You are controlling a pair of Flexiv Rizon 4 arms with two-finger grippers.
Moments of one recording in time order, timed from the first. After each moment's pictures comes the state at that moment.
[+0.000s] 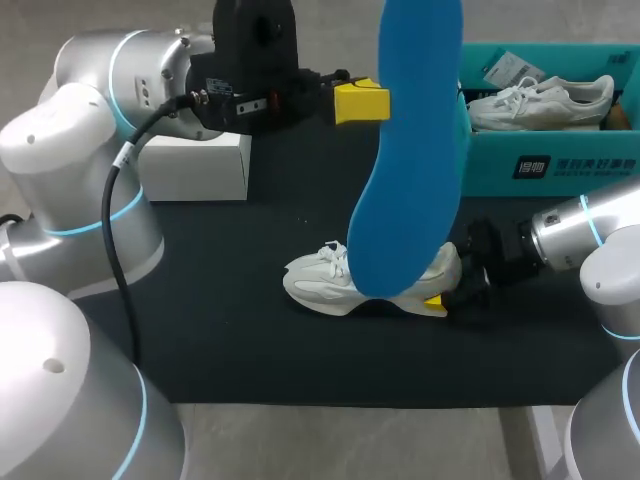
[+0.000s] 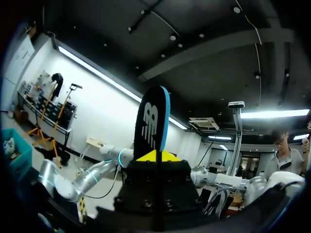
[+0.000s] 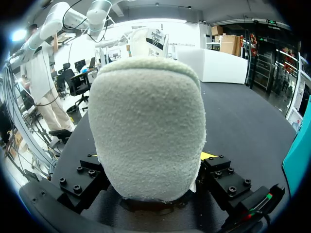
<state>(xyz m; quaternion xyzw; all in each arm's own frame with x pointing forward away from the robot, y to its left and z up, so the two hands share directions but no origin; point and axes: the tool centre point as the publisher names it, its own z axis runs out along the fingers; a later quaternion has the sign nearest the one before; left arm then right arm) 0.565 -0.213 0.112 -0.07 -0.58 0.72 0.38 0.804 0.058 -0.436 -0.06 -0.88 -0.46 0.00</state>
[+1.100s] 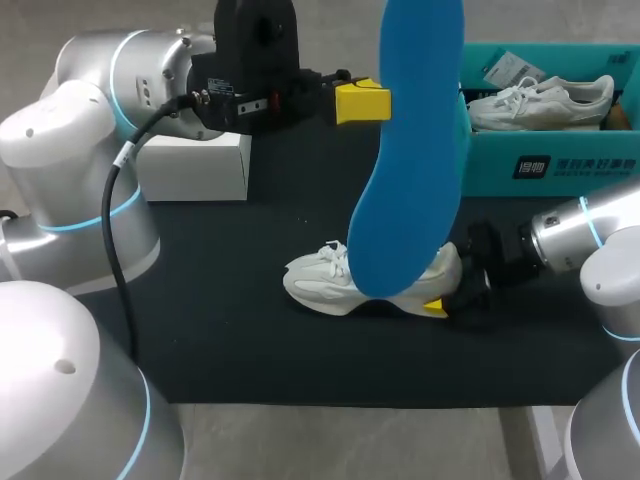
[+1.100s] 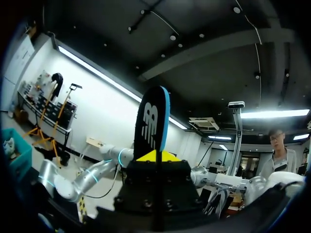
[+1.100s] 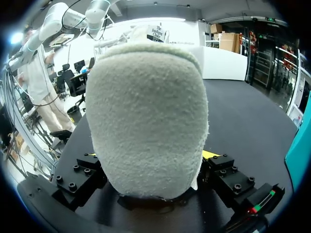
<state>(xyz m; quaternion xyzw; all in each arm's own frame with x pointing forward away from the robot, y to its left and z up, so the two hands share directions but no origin) 0.566 -0.214 0.111 -0.07 -0.58 0.72 0.38 0.799 0.055 -0.441 -0.07 -0.89 -0.45 0.02</state>
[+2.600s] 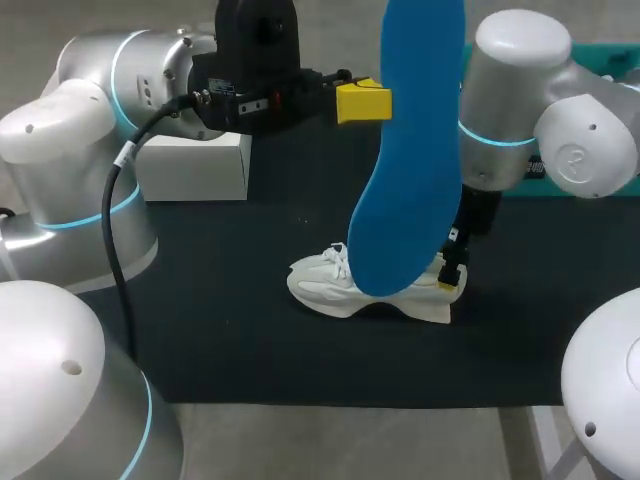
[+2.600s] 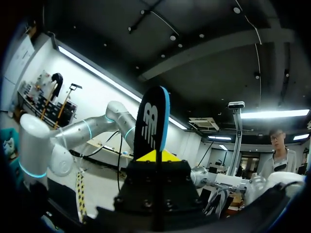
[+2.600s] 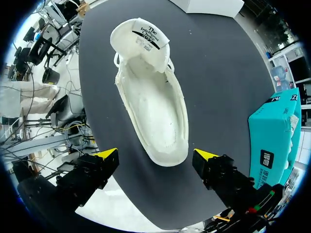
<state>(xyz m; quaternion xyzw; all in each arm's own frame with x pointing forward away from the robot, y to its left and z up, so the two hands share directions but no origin) 0.566 -0.214 0.111 -0.07 -0.58 0.72 0.38 0.767 0.025 -0.332 -0.20 -0.98 0.00 0.01</state>
